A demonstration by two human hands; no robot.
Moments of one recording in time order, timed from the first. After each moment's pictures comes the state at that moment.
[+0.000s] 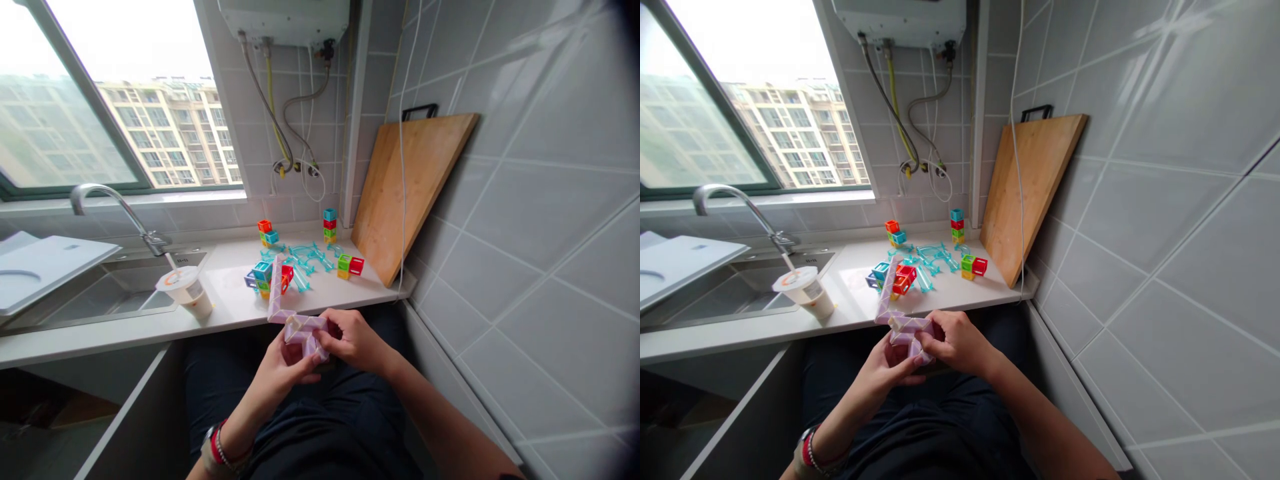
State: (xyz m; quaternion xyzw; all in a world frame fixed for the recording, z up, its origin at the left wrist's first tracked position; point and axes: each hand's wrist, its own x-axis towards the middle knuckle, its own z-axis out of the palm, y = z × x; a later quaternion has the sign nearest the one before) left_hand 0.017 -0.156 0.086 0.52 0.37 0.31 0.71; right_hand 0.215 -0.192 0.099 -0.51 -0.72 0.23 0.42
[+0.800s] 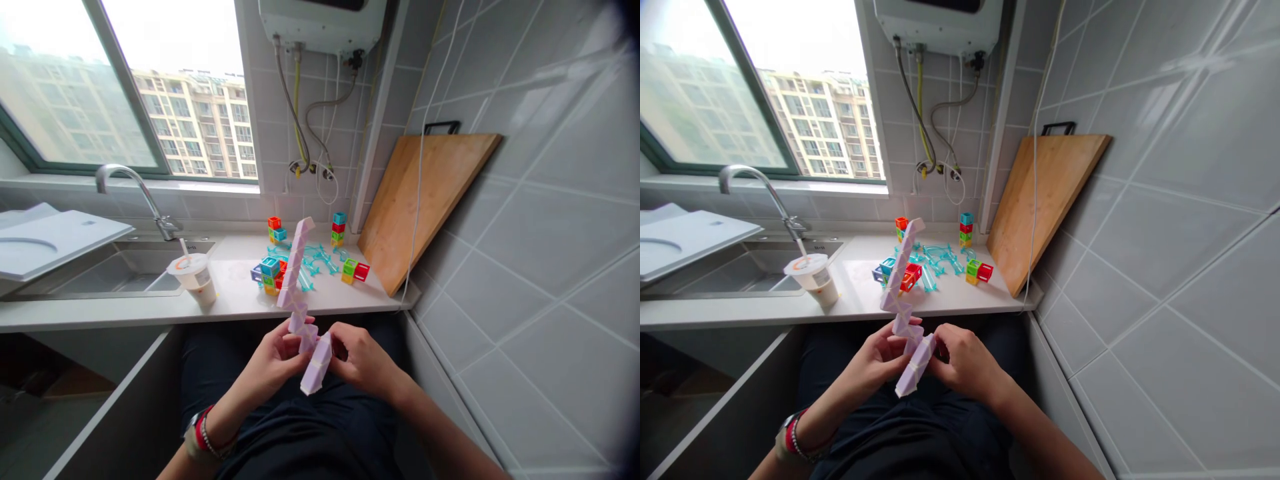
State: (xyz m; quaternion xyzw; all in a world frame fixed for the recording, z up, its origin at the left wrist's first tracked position) left_hand 0.005 -0.149 0.099 0.51 0.28 0.30 0.75; right_hand 0.213 -0.213 0.091 -0.54 -0.75 0.19 0.34
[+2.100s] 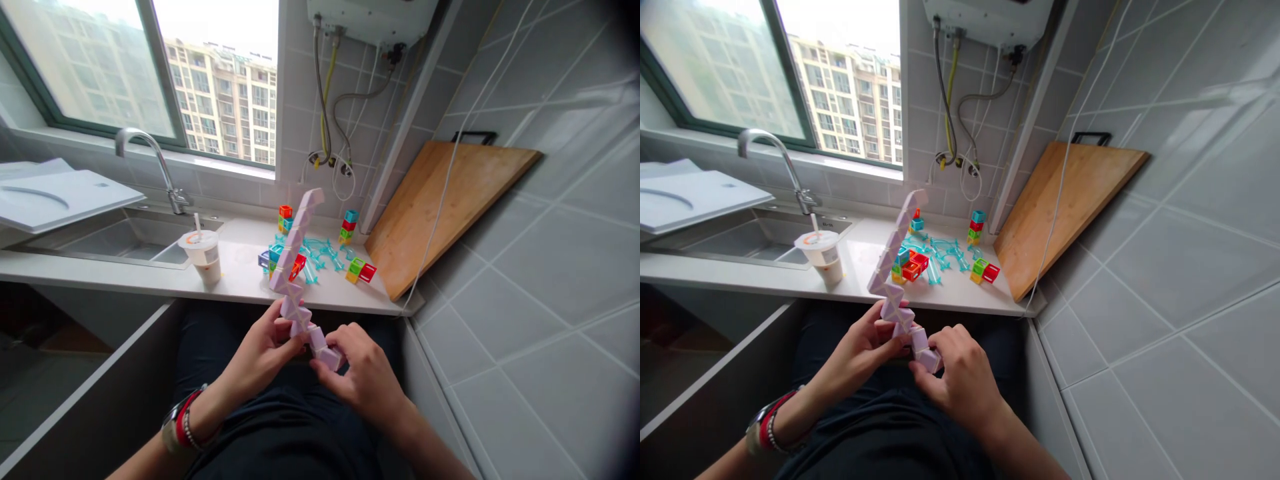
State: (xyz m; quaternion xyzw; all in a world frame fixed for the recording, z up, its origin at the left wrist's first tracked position) left_hand -0.011 -0.157 0.109 0.55 0.26 0.36 0.70; right_hand 0.182 -0.240 0.113 -0.58 -0.75 0.07 0.31
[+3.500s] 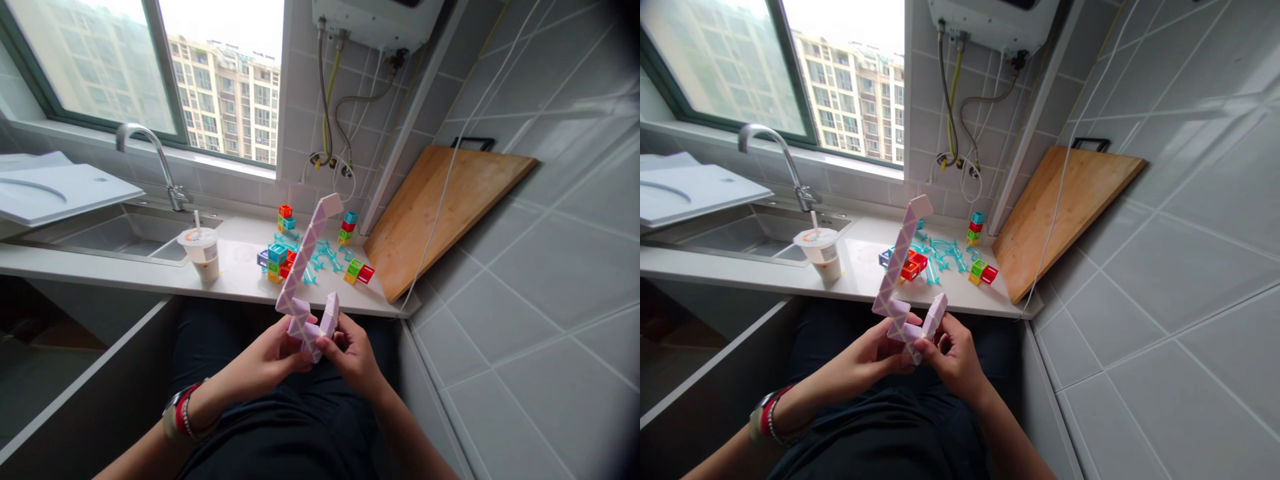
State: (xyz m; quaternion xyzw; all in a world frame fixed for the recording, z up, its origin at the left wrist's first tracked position) left_hand -0.015 -0.157 0.104 0.56 0.22 0.26 0.76; right_hand 0.189 -0.210 0.079 -0.45 -0.60 0.38 0.55
